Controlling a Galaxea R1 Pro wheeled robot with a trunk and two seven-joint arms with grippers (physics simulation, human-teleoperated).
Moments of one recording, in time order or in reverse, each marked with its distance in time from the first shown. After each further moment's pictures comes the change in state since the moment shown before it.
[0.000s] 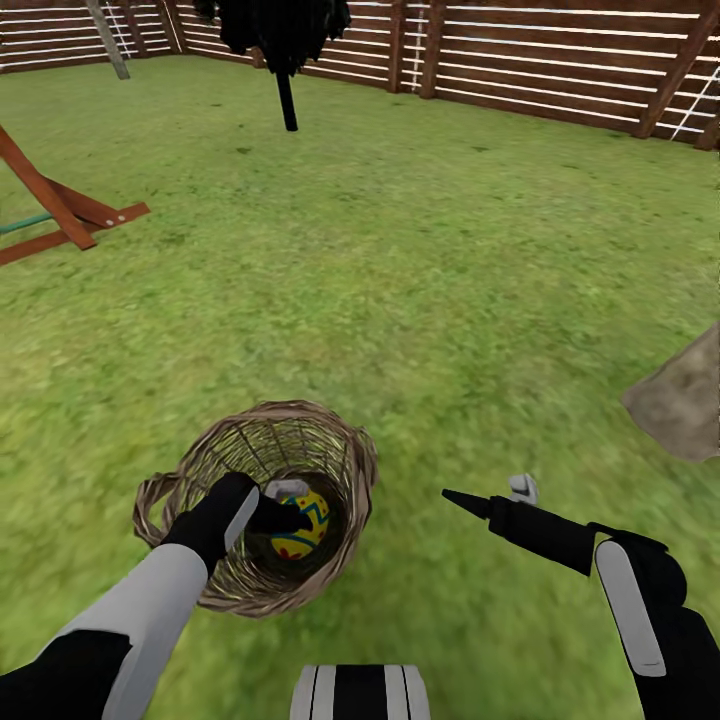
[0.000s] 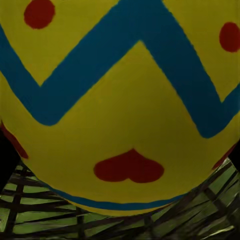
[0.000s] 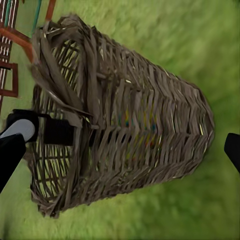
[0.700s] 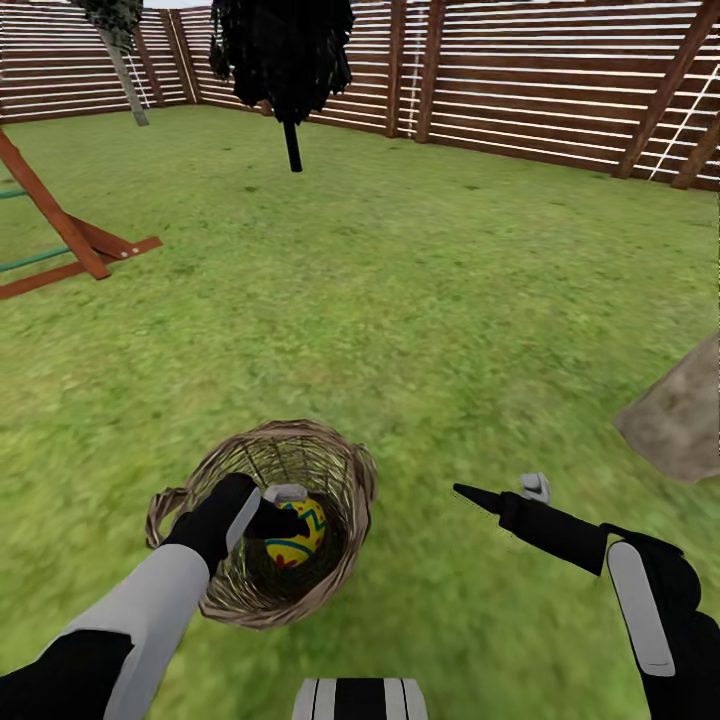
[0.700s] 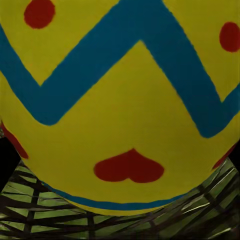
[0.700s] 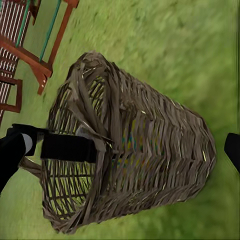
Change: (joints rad) left arm 0.000 -0.005 0.002 0.007 -0.002 0.042 0.042; right arm -0.001 0.006 -0.056 0.000 0.000 0.000 0.001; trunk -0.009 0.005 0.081
